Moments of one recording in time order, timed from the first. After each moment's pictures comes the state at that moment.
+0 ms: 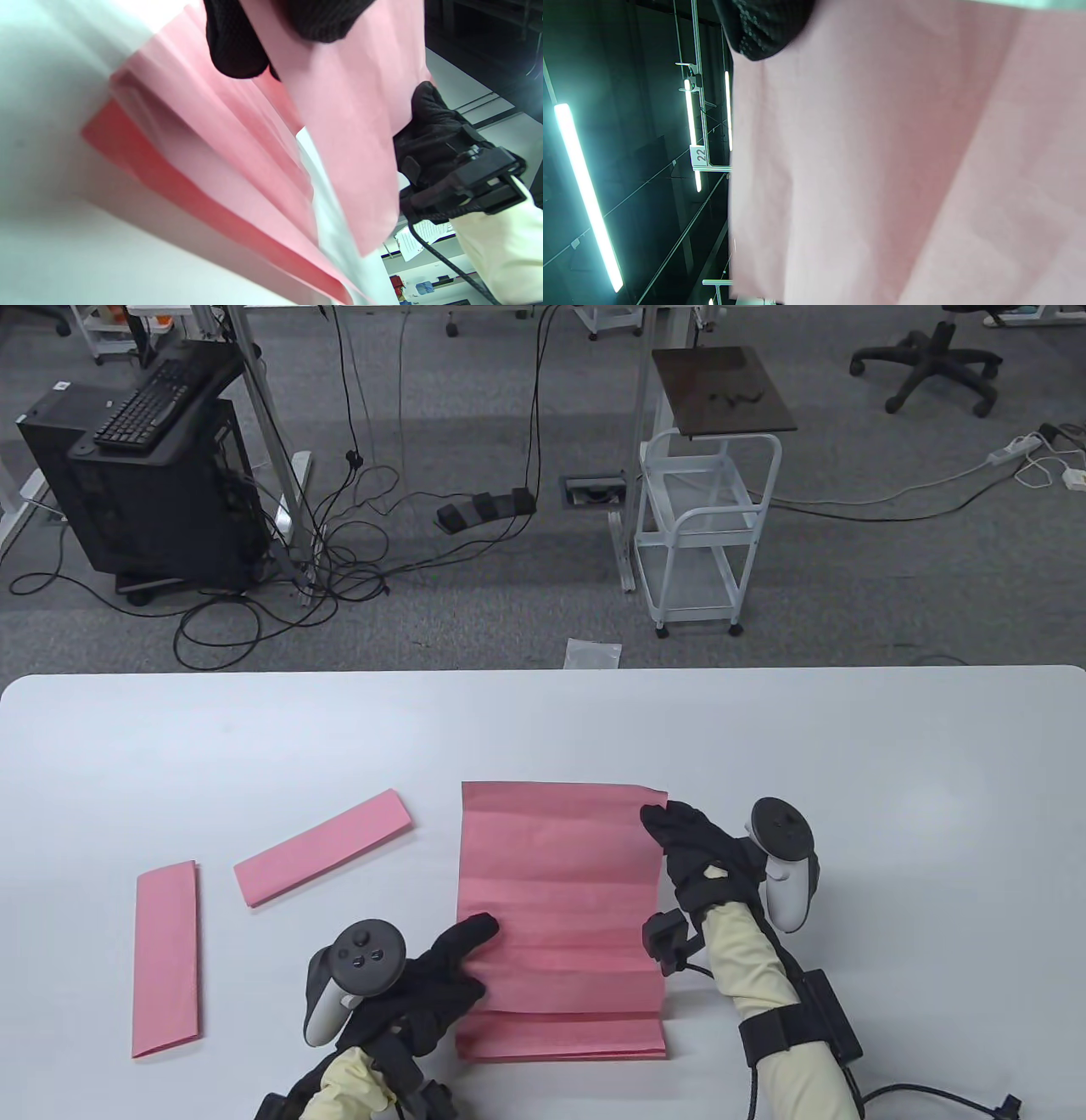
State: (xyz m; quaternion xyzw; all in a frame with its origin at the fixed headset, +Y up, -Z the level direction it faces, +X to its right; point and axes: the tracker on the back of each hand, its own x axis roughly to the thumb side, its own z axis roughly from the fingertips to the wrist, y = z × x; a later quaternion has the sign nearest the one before) left_hand -0.180 -0.758 -0.280 -0.18 -0.17 0.49 0.84; right_hand 0.167 -0.711 -0.383 -0.03 0.10 0.73 0.68
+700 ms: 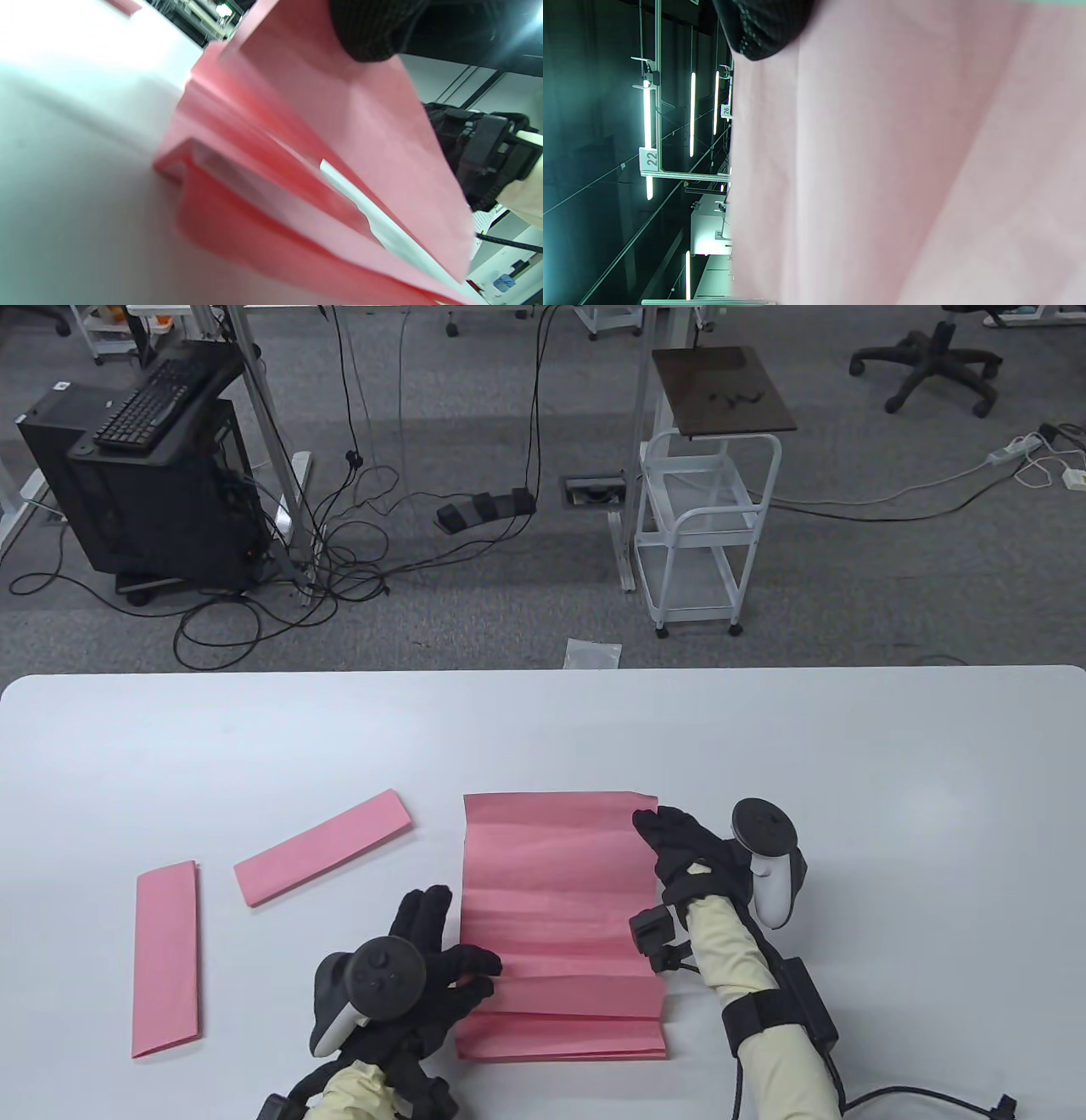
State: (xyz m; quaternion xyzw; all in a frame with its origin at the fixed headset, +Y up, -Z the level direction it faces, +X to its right) left_hand -0.175 -0.744 -0.273 -0.05 -0.19 0.33 0.92; right_hand 0.166 -0.738 -0.394 -0.09 0.11 0.76 0.63
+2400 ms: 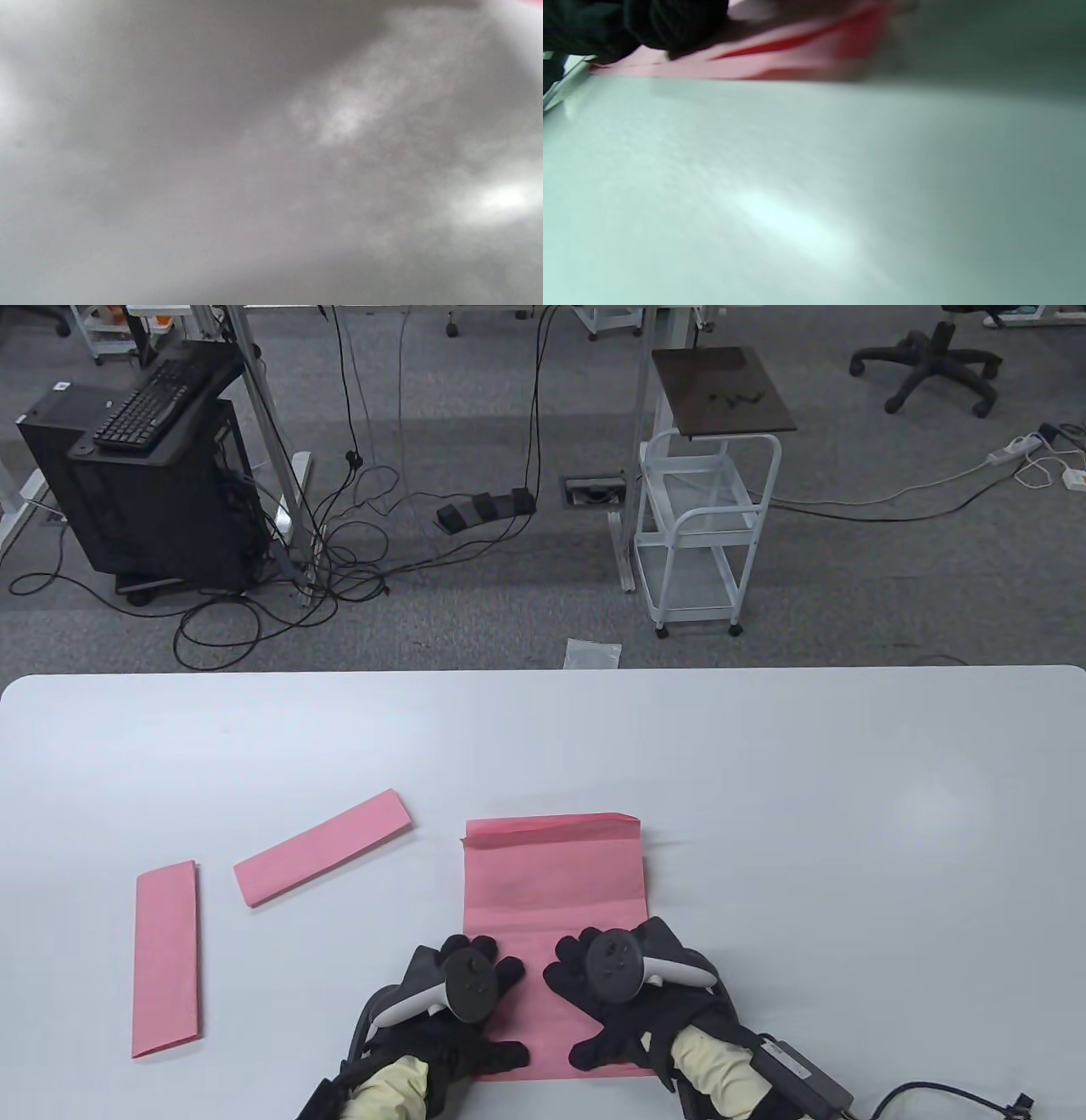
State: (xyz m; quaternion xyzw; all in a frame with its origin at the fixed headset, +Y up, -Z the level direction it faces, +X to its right) left_hand -0.141 -0.812 -0.278 -0.38 -0.18 0.08 0.90; right_hand 0.101 -0.801 -0.295 0.24 0.37 0.89 0.10
